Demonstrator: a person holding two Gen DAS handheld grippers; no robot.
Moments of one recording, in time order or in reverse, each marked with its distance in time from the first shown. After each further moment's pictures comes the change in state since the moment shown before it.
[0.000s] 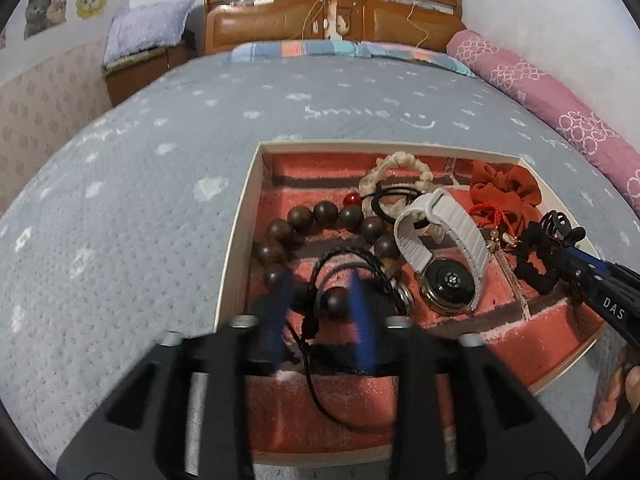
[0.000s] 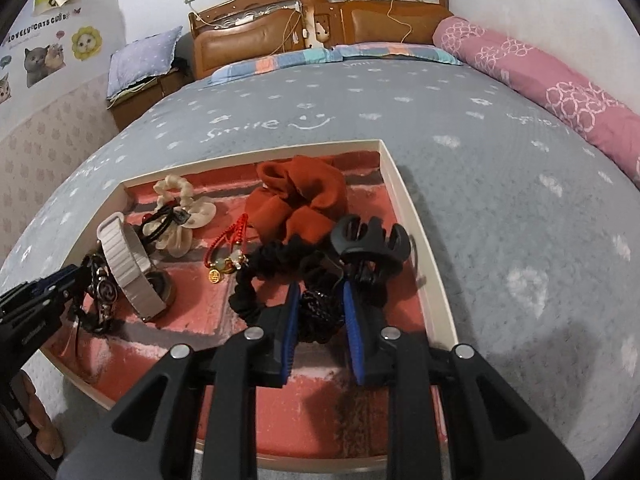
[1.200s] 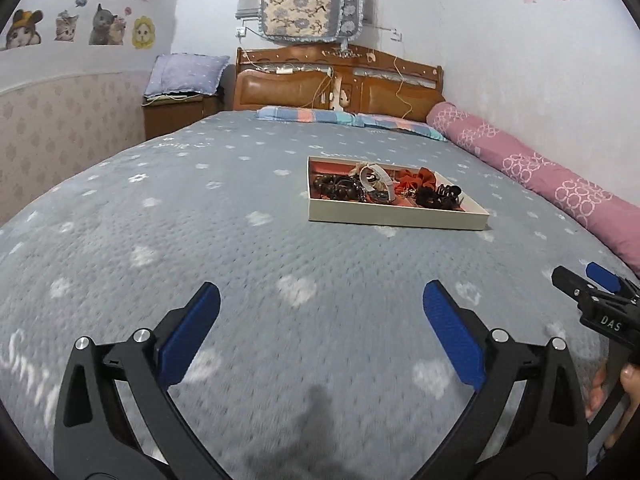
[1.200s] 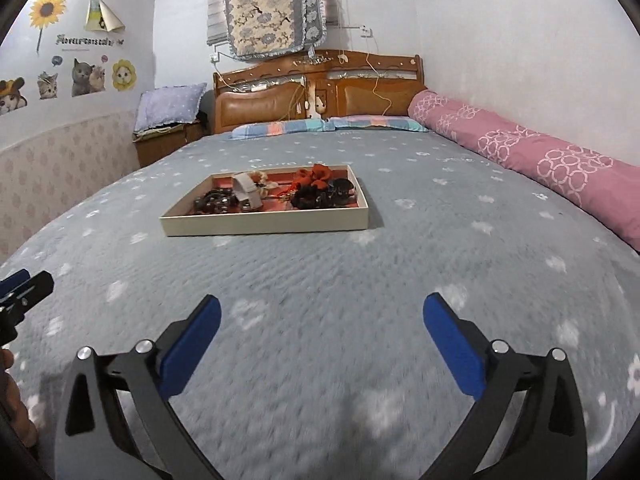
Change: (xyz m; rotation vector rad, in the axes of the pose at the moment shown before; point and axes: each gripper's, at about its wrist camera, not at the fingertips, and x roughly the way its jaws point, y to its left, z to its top) left arm -0.278 0.043 -0.209 -0.077 -0.267 -0.043; right arm -0.275 0.020 -0.206 -0.045 -0.295 -0.055
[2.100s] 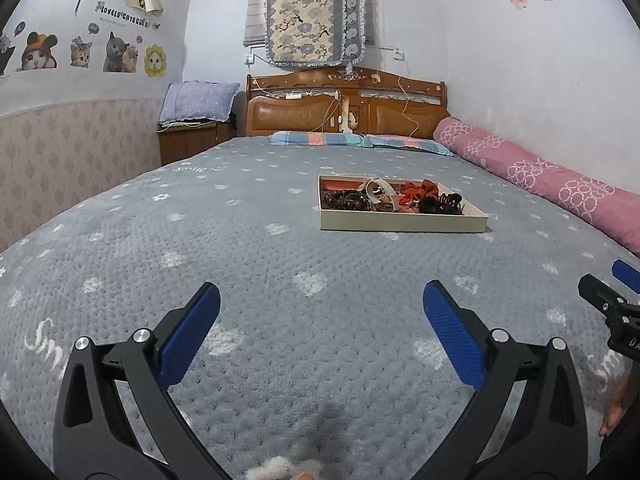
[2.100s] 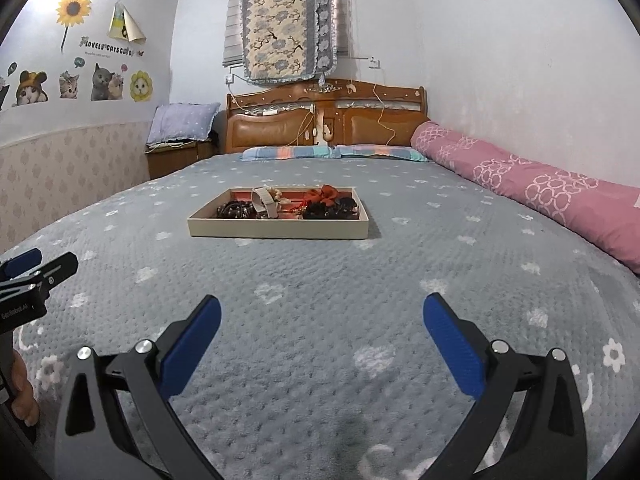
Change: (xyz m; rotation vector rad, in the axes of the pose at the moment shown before) left arm -0.036 -0.011 -0.023 0.039 -0.092 0.059; right arm -0.052 0.010 -0.028 -0.037 -0.101 0.000
